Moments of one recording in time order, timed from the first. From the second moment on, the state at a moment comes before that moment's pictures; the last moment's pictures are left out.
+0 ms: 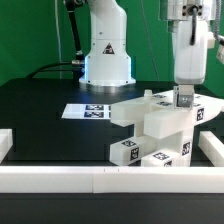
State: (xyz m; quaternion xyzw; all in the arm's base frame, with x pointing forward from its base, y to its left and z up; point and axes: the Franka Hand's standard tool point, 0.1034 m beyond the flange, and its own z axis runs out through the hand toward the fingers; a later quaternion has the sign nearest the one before) arm 0.587 0.088 0.108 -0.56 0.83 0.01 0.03
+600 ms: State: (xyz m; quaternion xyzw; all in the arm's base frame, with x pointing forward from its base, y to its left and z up) arm 0.581 0.091 0.103 -0.62 0.79 0.01 0.02
